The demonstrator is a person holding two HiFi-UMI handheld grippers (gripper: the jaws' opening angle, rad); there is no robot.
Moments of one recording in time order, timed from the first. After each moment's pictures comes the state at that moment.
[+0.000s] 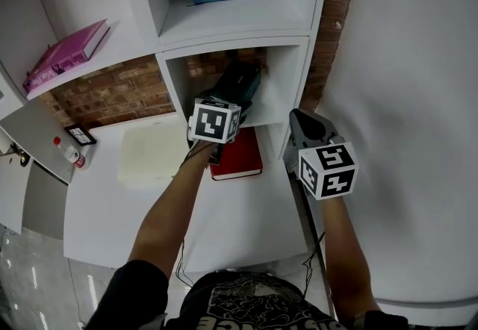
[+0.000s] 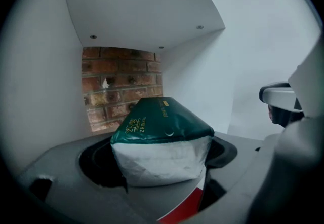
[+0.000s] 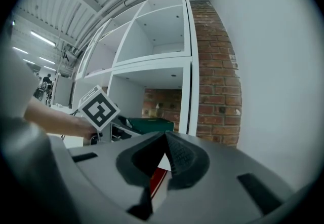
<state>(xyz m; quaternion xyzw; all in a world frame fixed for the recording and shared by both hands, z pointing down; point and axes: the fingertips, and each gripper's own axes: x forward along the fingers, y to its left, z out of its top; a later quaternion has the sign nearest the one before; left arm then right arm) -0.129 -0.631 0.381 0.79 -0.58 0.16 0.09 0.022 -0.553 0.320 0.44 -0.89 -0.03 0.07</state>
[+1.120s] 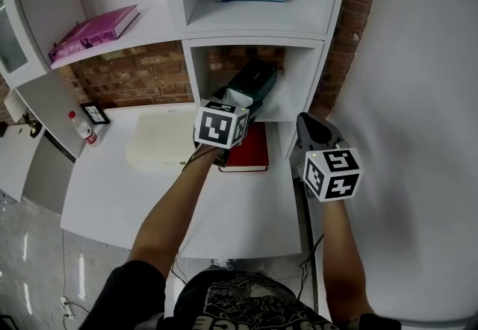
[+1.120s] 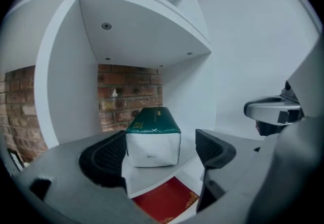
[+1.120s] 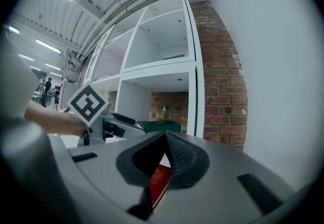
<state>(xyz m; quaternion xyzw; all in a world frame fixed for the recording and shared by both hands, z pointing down) -0.127 -0.581 0.353 0.78 -0.60 0.12 0.08 0.019 -0.532 0.316 0.41 -0.91 -0.02 0.06</state>
